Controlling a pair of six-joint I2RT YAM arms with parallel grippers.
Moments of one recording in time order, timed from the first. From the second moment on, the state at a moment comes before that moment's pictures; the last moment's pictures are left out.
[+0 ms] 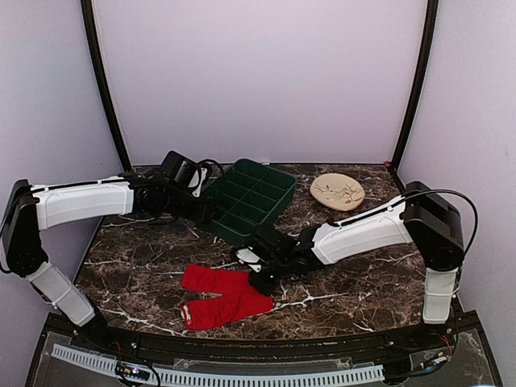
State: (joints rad) left arm -0.65 1.56 1.14 -0.39 -0.11 -0.26; right arm 1.15 1.97 1.22 -0.28 0.03 0.11
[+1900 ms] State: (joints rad) left arm -1.04 1.85 1.18 -0.76 0.22 -0.09; right arm 0.48 1.91 1.52 -0.43 0.37 0.05
